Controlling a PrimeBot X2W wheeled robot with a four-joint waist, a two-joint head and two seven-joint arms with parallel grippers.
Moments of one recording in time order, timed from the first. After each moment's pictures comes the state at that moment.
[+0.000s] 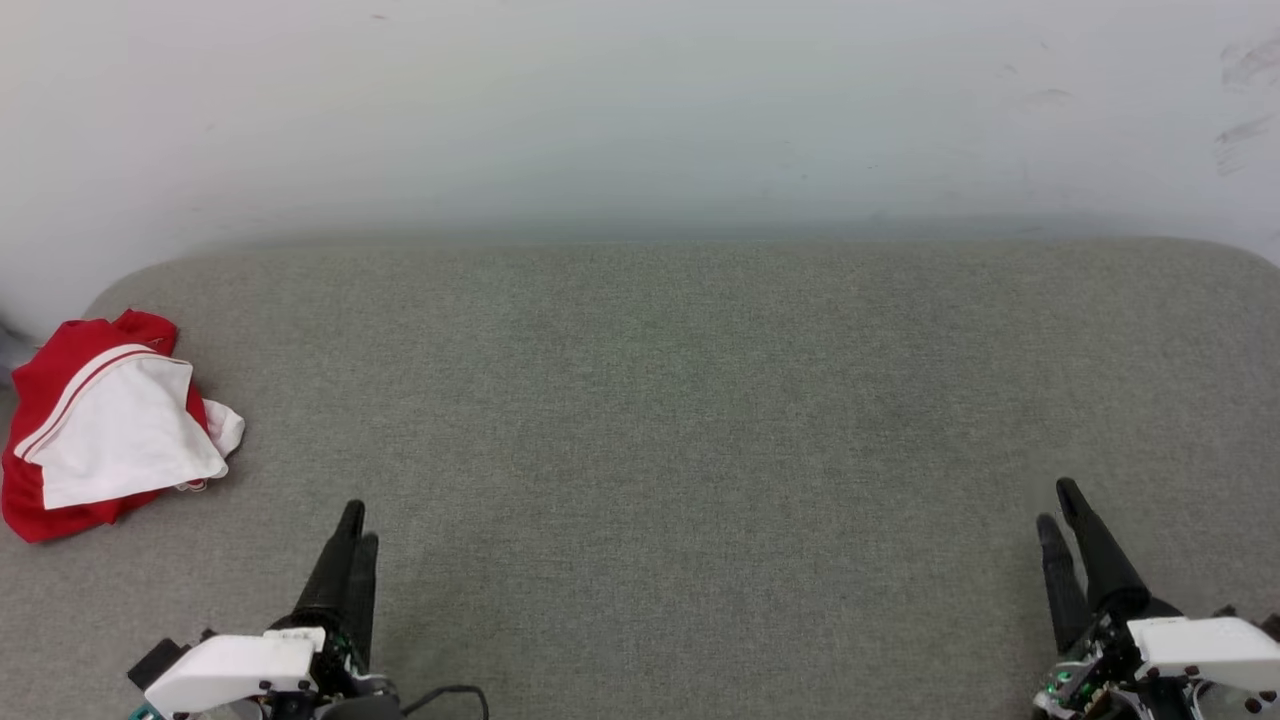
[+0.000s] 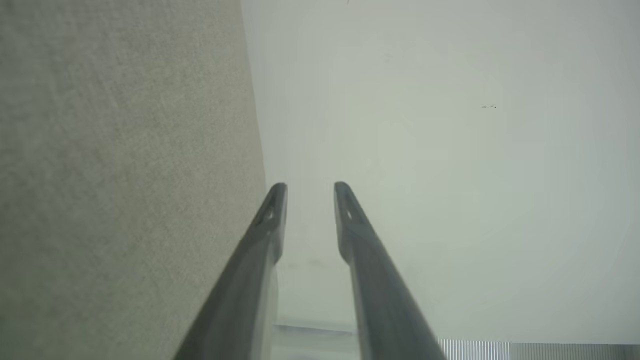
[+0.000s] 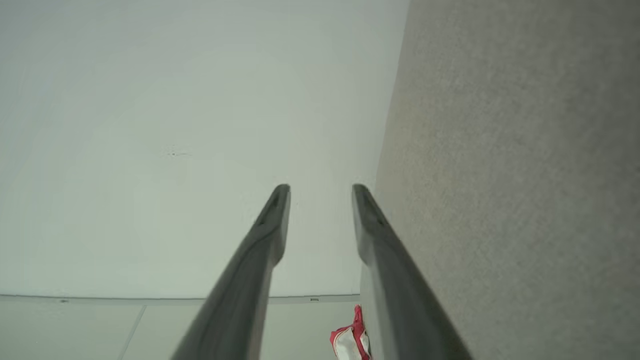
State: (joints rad) left arm -0.08 0.05 0.11 0.28 -1.61 -0.13 0.11; right arm -0.07 -0.05 -0.11 0.28 1.61 0.13 0.11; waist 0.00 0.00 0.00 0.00
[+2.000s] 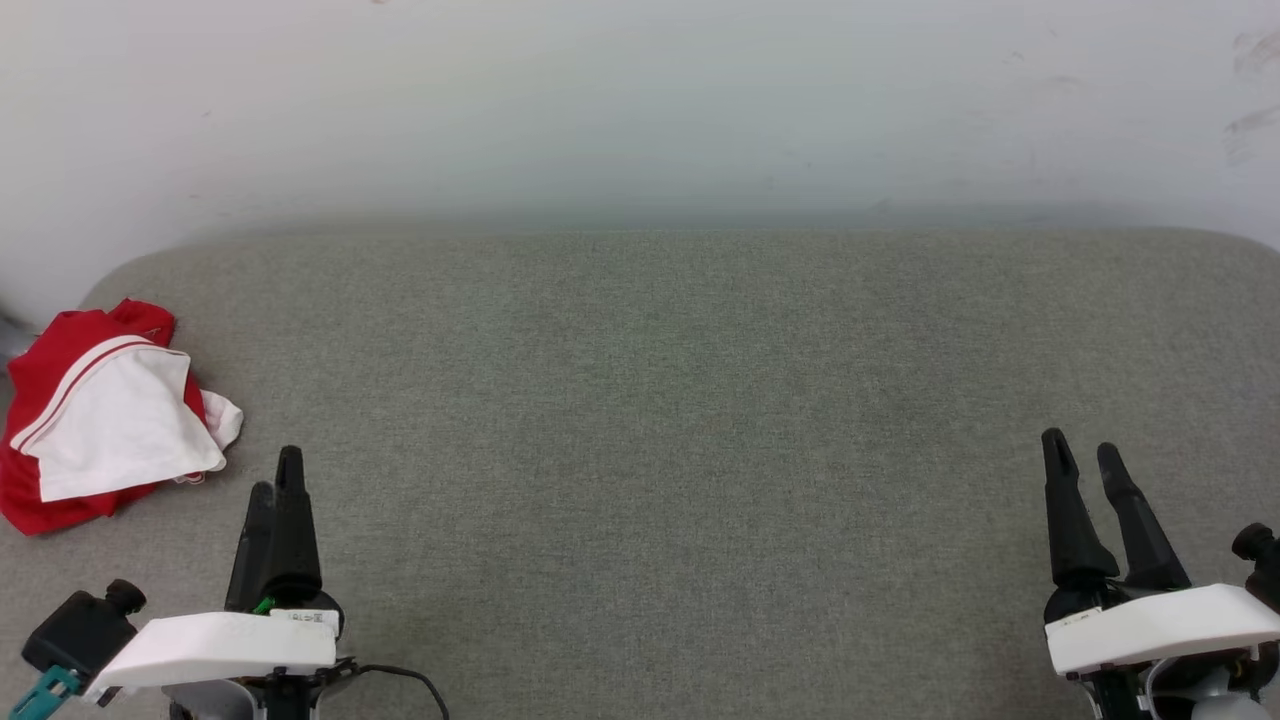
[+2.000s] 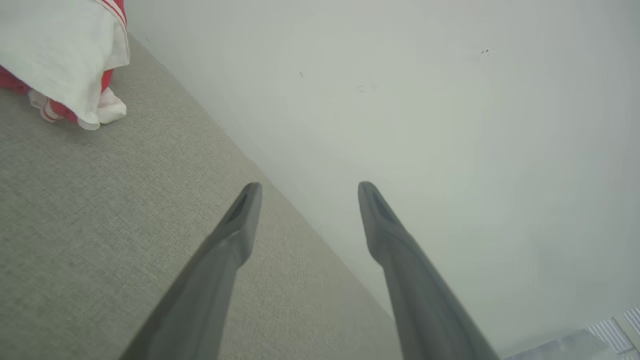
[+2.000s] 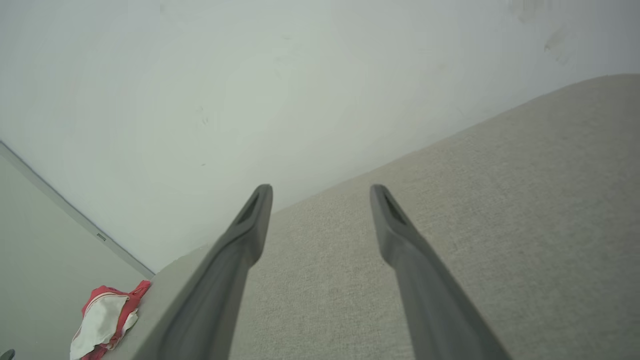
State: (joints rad) left arm -0.02 0.05 0.13 0.05 -0.99 -0.09 -0.11; right arm -0.02 -0.07 -0.05 0.07 0.63 0.13 -0.11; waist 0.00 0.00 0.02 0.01
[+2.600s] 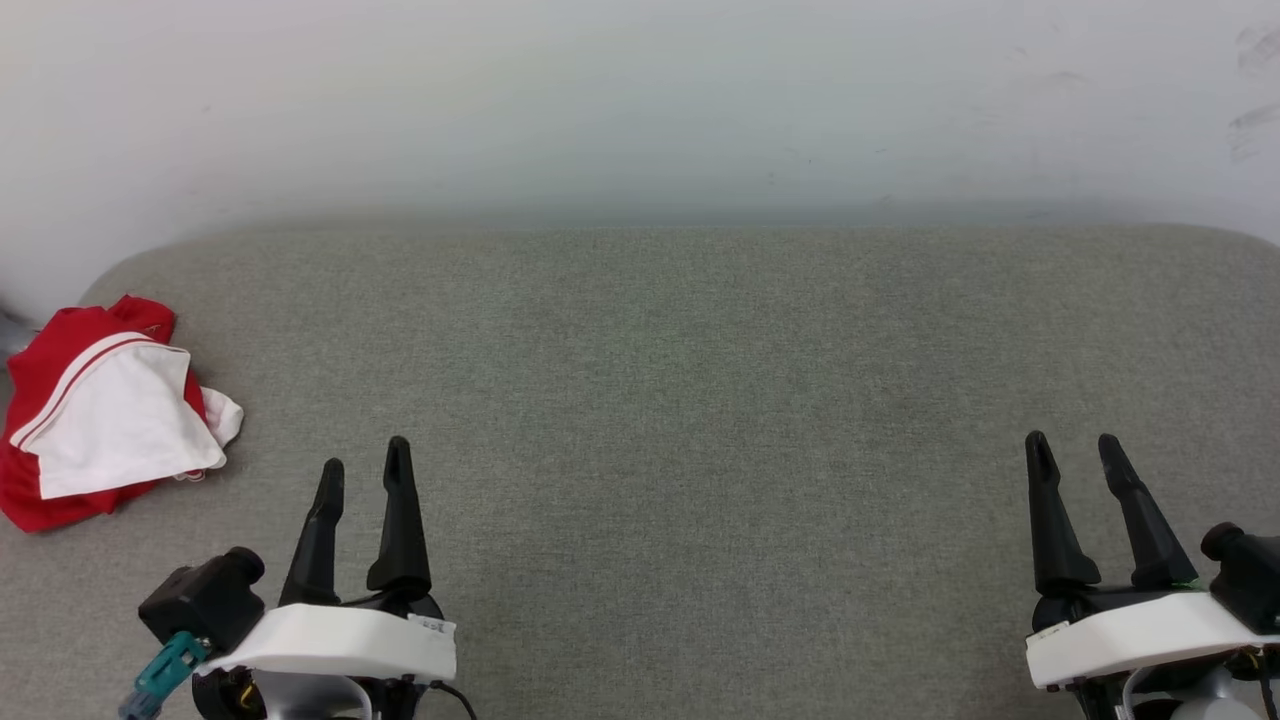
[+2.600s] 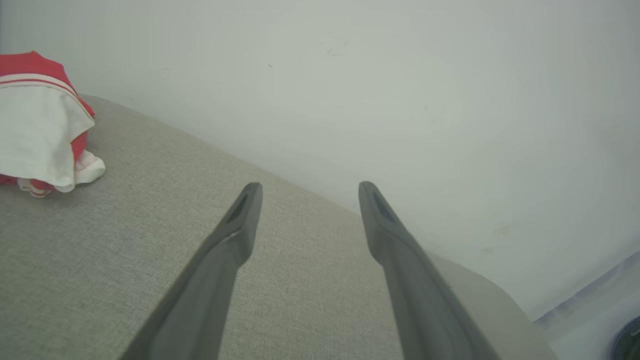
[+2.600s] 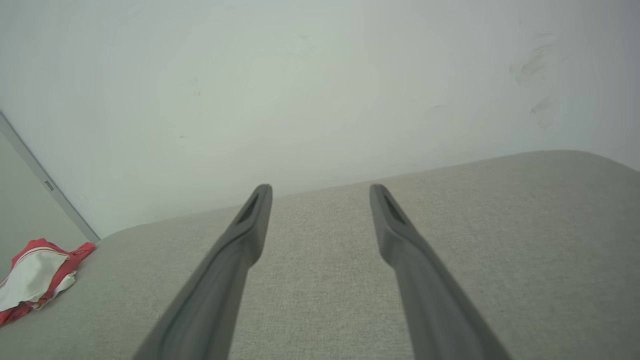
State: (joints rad) left arm 0.01 0.05 -0.05 -0.06 -0.58 0.05 -0.16; right arm -0.01 -0.07 -0.05 0.04 0.36 0.13 -0.16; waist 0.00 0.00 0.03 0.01
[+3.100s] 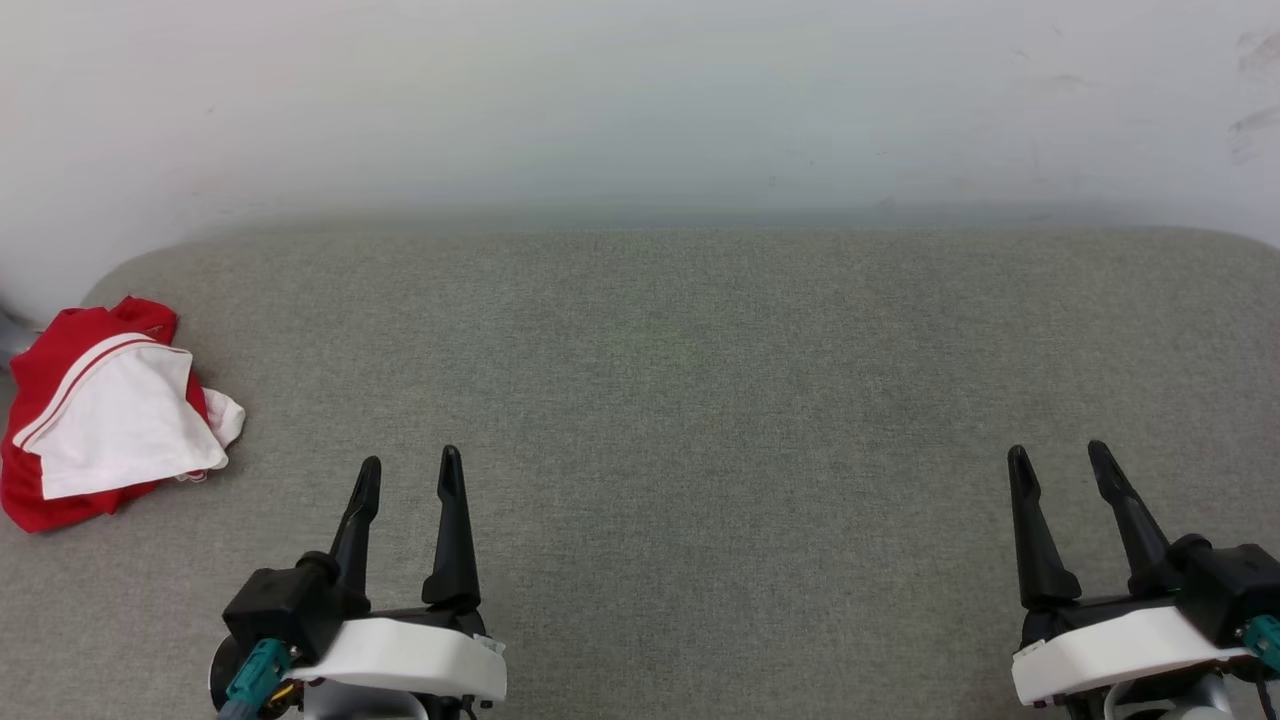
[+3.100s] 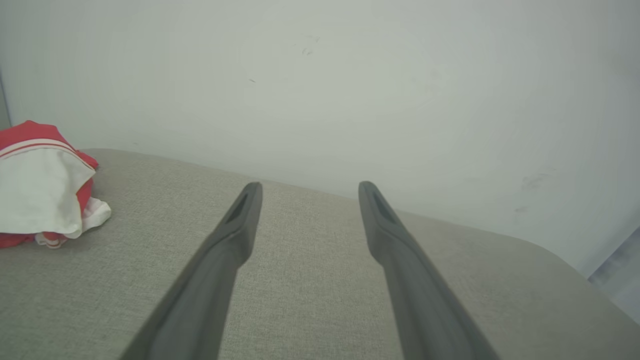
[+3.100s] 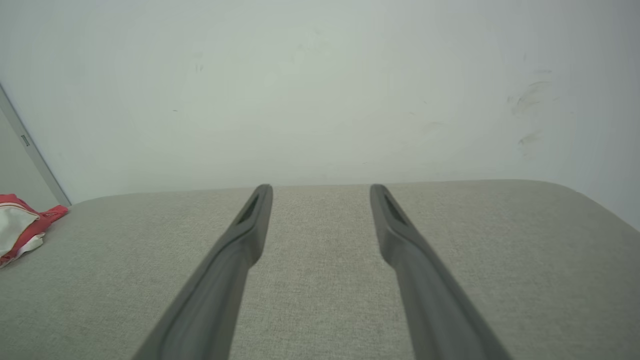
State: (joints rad) left arm 0.02 0.05 -0.13 -0.07 -0.34 0.09 -0.20; right arm 0.00 -0.07 -0.04 0.04 0.19 0.13 -0.19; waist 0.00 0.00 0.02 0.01
